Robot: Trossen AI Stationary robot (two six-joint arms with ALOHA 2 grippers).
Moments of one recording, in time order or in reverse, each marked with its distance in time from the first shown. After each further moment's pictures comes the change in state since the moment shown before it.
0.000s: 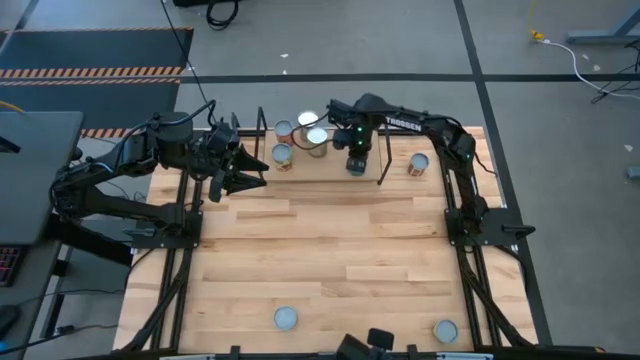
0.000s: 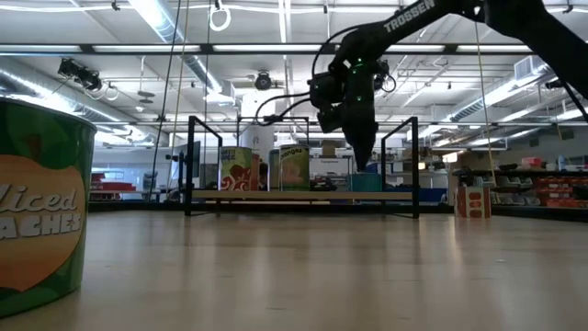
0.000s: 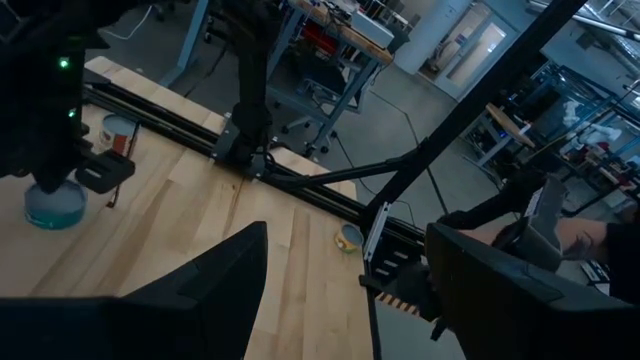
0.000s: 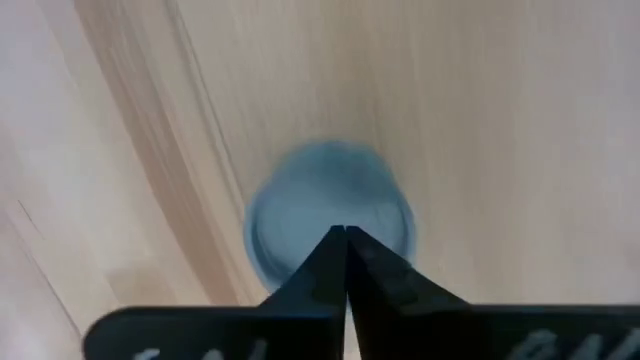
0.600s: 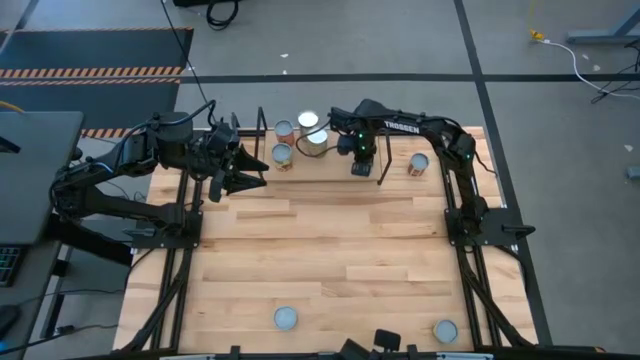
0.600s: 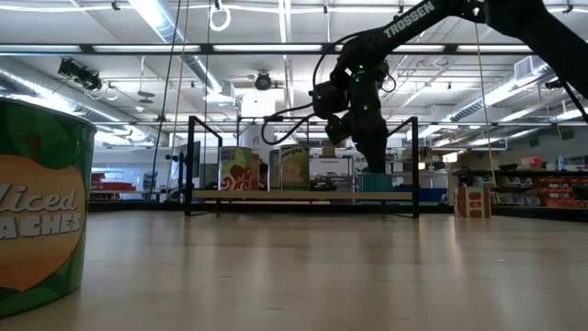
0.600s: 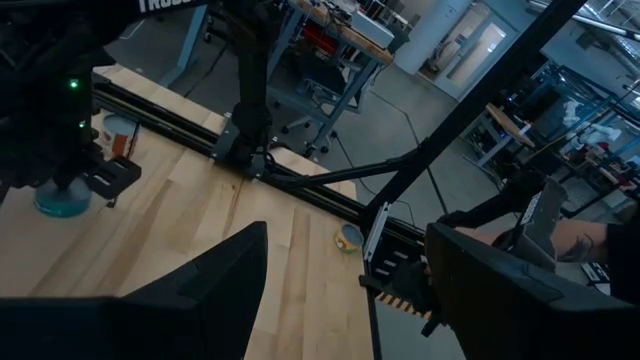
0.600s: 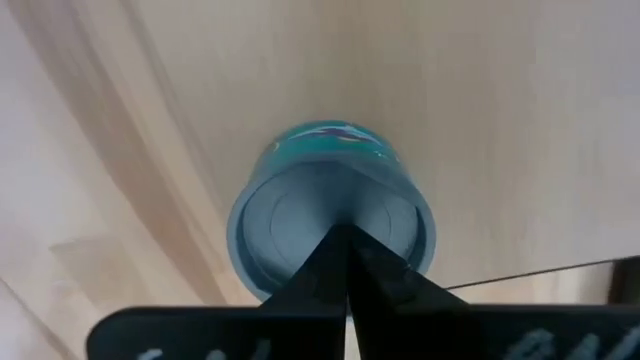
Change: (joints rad) left arm 0.000 0.000 0.000 0.000 0.000 0.000; right arm 0.008 0.000 -0.069 -0.024 0.121 0.015
